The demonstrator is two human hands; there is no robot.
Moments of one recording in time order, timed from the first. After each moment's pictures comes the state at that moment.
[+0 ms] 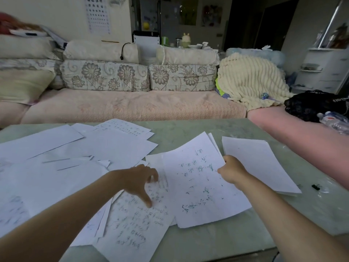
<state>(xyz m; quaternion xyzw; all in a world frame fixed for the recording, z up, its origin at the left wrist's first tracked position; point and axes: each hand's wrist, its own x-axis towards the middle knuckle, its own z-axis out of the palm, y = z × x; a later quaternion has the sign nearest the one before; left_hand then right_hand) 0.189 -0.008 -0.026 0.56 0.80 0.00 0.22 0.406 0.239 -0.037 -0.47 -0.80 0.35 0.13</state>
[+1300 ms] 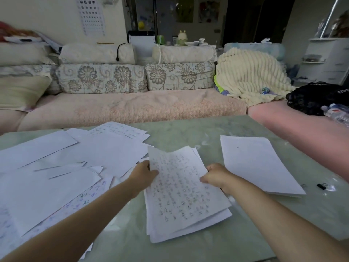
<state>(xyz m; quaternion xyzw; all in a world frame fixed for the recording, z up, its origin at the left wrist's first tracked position) 0.214 0.045 -0.048 0.28 0.84 0.41 0.23 0.387 0.229 -0.044 -0.45 -0.77 0.46 0.01</state>
